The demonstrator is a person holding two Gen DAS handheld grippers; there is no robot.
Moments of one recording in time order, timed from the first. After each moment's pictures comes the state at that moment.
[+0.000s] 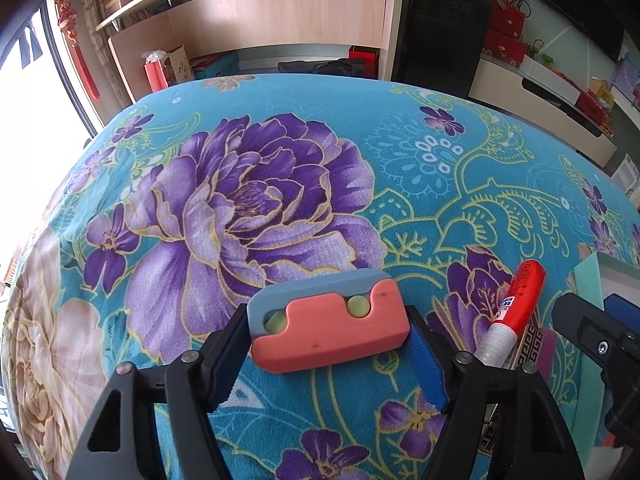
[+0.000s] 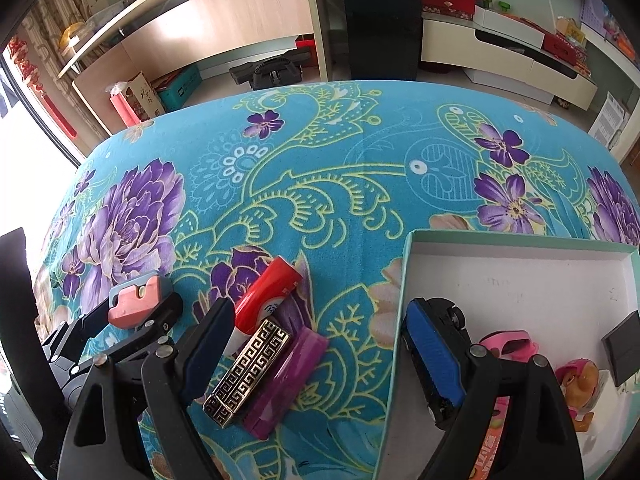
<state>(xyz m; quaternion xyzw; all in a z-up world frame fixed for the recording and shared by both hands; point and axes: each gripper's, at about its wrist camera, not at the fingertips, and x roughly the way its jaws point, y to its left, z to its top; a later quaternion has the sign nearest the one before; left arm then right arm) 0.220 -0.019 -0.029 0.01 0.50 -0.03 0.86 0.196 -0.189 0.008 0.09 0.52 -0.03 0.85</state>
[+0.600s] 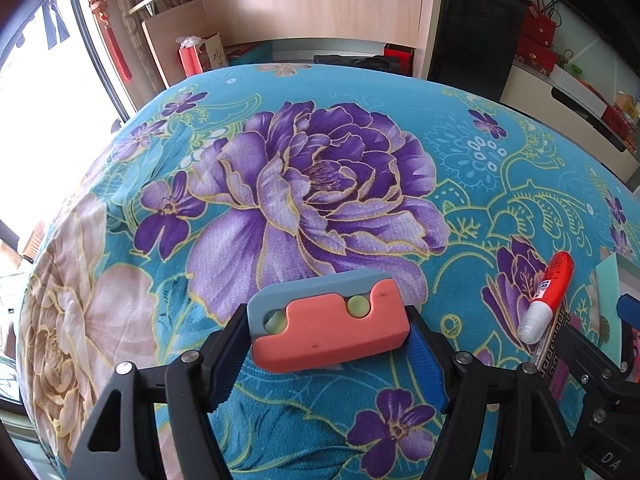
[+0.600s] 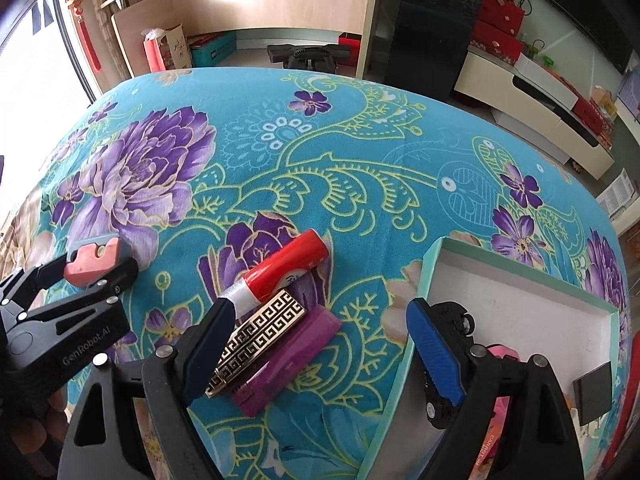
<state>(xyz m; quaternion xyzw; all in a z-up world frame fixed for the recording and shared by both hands) 0.206 0.014 -0.024 0.01 0.51 0.02 0.86 0.185 -0.153 0.001 -0.05 0.53 0.00 0.85</state>
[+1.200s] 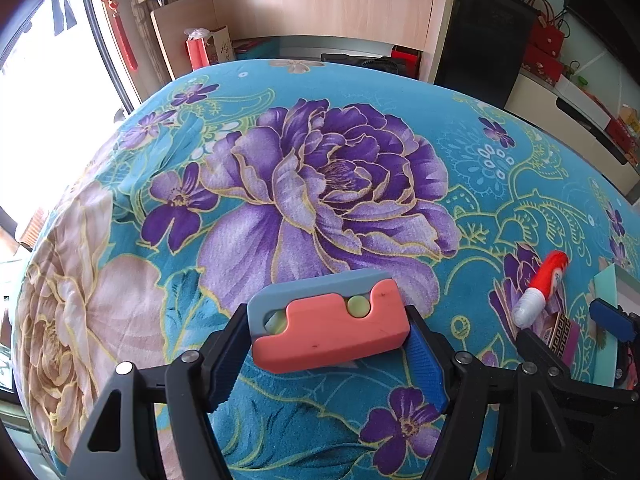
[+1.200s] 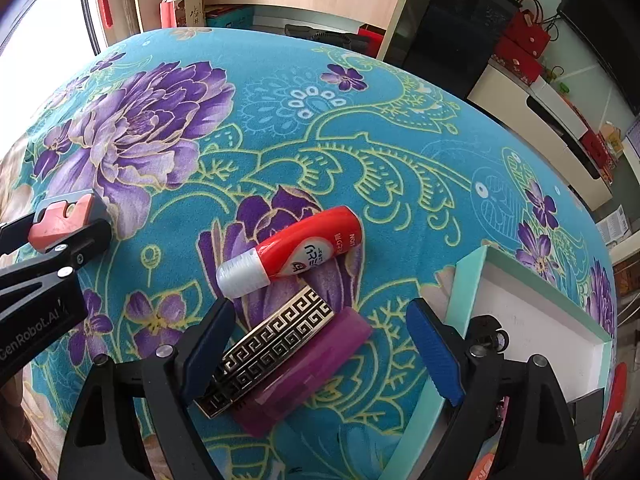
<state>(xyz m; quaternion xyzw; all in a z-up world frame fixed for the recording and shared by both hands) 0.207 0.026 -0.024 -0.02 0.51 0.03 0.86 0.193 -0.132 -0.026 -0.10 0.54 0.01 0.83</state>
